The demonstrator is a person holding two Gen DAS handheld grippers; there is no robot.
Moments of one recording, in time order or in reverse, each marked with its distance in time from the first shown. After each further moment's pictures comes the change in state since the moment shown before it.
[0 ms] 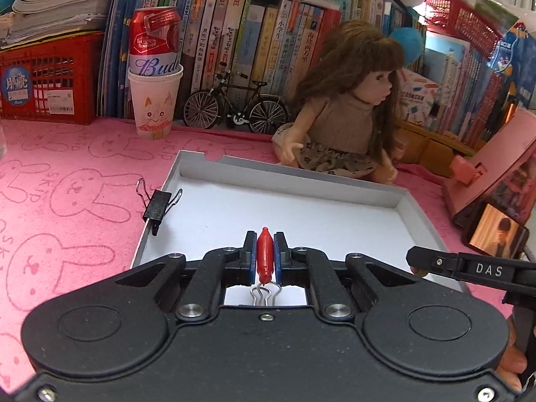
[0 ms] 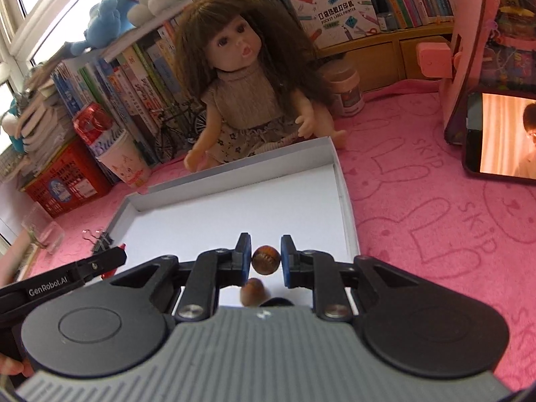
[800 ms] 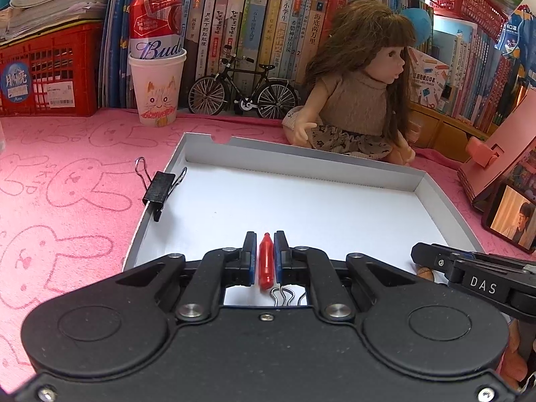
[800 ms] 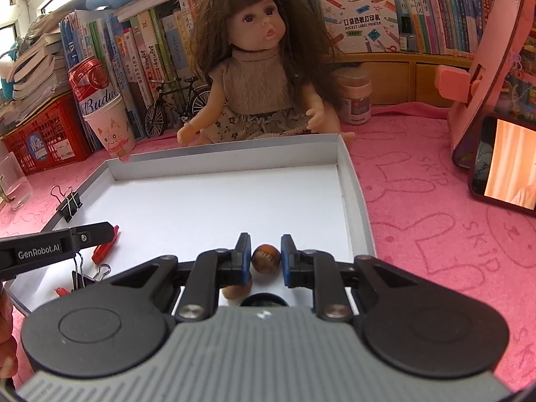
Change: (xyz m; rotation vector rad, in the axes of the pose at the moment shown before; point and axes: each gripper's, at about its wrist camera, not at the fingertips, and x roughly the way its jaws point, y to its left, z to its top) left arm 0.018 0.004 -0.016 0.029 0.011 0.027; right arm 0.016 0.017 -0.021 -0.171 -0.046 -0.080
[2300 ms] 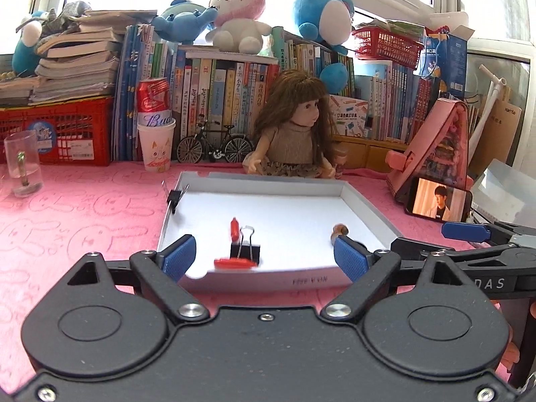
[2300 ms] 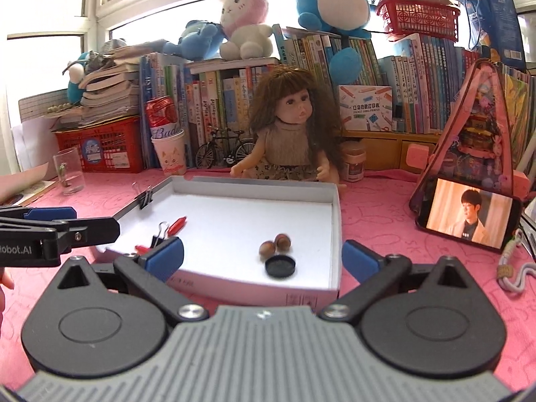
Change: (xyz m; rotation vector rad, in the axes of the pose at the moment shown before) left arm -0.175 -0.012 -0.075 0.113 -0.212 -0.090; right arm -0.148 0.021 -0.058 -0.164 -0.221 0.039
